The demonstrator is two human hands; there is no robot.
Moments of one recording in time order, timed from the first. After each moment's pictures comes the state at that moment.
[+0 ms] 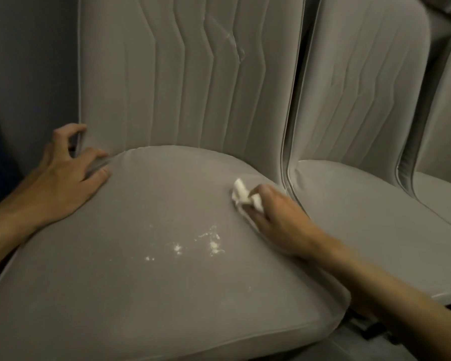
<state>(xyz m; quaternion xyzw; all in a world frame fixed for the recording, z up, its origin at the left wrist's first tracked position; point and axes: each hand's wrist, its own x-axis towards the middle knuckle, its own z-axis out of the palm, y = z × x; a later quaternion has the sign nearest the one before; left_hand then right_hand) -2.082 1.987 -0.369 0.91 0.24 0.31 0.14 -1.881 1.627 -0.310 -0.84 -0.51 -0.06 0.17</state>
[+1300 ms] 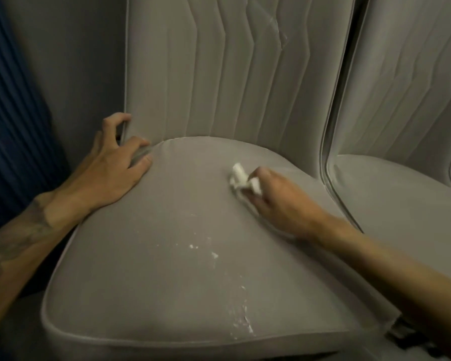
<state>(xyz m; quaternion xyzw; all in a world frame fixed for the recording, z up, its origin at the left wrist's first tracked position) -2.088 1.973 -0.356 0.92 0.25 0.27 0.16 -1.901 1.688 -0.314 -0.81 -0.56 -0.04 0.16</state>
